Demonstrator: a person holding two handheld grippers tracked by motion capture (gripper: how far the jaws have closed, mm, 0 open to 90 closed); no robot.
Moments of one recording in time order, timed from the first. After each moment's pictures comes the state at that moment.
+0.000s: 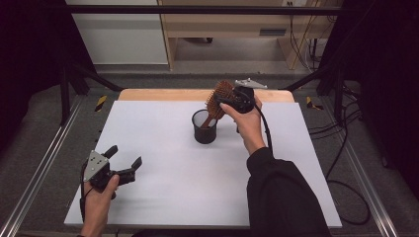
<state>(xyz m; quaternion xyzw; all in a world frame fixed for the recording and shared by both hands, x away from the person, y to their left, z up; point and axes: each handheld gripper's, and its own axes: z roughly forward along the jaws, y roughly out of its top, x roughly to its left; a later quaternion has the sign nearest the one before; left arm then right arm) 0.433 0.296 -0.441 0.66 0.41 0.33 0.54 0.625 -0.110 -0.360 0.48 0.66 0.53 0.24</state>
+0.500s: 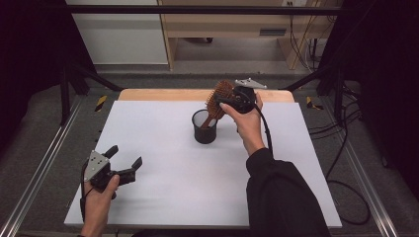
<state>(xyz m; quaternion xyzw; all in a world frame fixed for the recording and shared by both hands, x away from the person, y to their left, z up) 0.433 0.296 -0.442 0.66 0.41 0.33 0.54 0.623 -0.109 -0.357 0.49 0.65 0.52 0.25</state>
